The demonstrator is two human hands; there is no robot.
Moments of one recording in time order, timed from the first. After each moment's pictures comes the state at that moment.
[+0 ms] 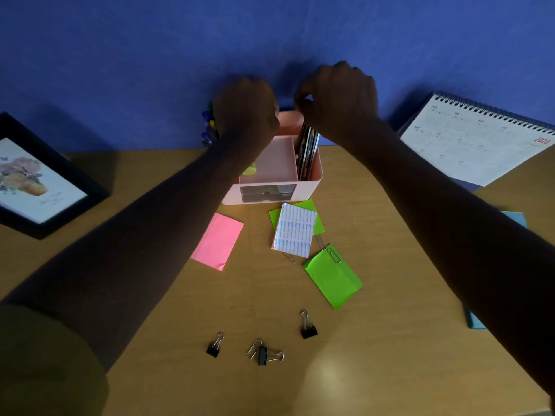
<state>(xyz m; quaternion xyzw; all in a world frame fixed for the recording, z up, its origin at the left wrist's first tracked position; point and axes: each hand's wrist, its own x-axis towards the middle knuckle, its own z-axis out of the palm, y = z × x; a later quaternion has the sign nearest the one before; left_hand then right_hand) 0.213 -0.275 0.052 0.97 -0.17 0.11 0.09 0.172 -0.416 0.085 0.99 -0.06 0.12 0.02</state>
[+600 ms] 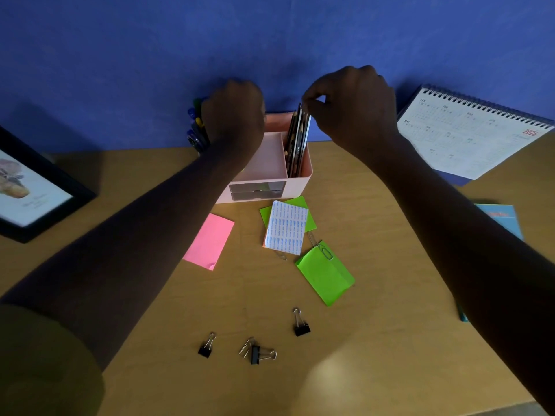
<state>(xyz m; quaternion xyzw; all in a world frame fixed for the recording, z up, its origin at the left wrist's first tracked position) 0.210 -0.282 0.037 0.98 -0.12 0.14 0.05 0.130 -0.435 0.095 0.98 -0.07 0.17 -0.10</state>
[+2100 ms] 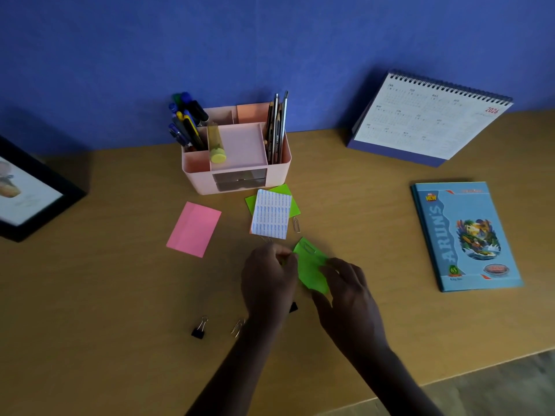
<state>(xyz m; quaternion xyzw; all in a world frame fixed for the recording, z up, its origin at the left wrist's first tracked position) -0.056 -0.258 -0.050 0.91 0.01 -0.12 0.40 -0.165 -0.380 -0.059 0.97 -0.18 0.00 -0.18</state>
